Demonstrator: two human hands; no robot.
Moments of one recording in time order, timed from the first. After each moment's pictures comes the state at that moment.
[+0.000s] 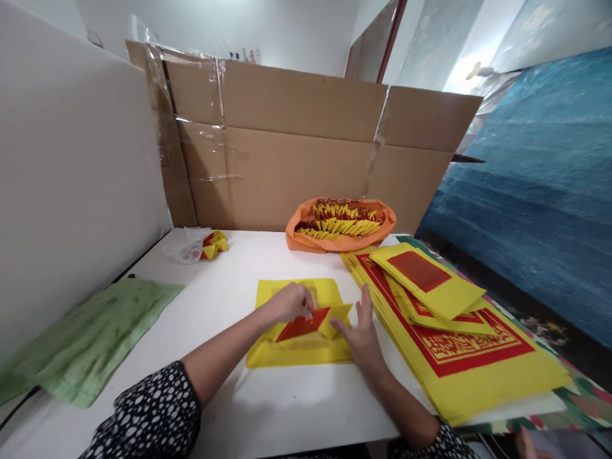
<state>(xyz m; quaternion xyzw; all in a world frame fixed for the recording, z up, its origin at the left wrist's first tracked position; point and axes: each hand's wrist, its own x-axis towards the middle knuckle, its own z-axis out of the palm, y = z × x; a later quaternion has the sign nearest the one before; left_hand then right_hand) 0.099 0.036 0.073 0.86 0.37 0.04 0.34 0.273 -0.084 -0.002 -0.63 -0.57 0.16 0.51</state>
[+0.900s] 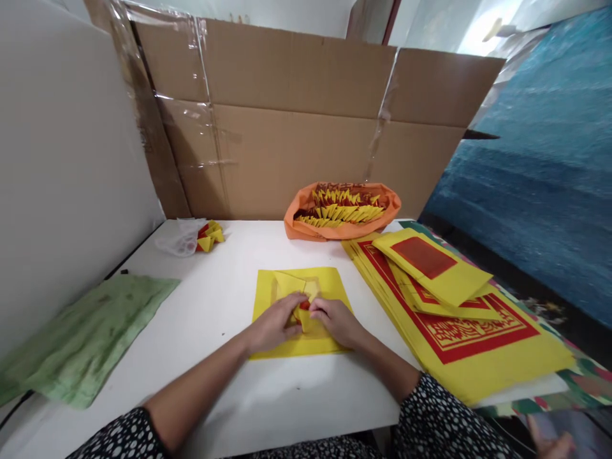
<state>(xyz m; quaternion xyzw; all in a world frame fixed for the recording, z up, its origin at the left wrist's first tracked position) 0.049 0.003 0.012 0.87 0.26 0.20 0.38 0.256 -0.047 0.009 -0.55 -0.73 0.28 0.28</state>
